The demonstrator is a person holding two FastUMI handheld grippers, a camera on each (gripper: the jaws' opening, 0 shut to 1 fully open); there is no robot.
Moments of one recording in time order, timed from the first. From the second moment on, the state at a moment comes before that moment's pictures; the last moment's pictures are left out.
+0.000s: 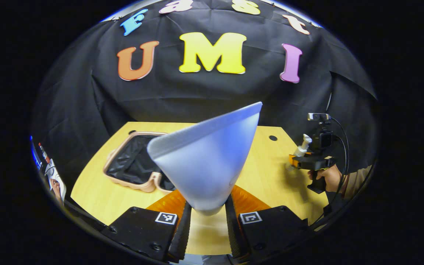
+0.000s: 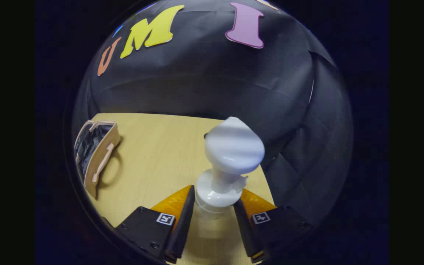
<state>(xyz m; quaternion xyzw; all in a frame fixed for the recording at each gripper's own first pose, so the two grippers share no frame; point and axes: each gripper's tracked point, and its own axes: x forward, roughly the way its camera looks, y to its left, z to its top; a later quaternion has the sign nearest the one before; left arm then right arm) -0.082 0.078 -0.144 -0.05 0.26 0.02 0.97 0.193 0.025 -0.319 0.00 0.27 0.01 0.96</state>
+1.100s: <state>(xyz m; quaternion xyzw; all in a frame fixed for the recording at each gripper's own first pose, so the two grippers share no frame) 0.031 0.152 -0.165 -0.05 0.23 -0.04 0.97 0.022 0.111 -0.145 0.05 0.21 0.05 0.97</state>
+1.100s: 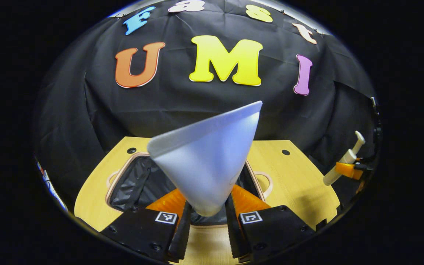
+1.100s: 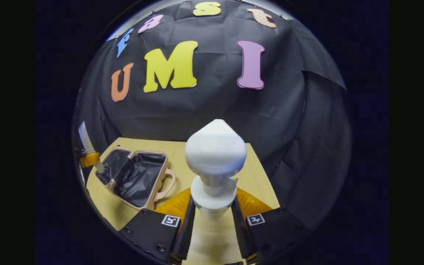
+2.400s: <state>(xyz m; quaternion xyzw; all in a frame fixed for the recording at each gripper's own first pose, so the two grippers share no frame) 0.090 0.133 -0.350 -0.03 0.49 -0.05 0.87 -0.034 0.116 -0.174 0.02 0.27 0.02 0.96</state>
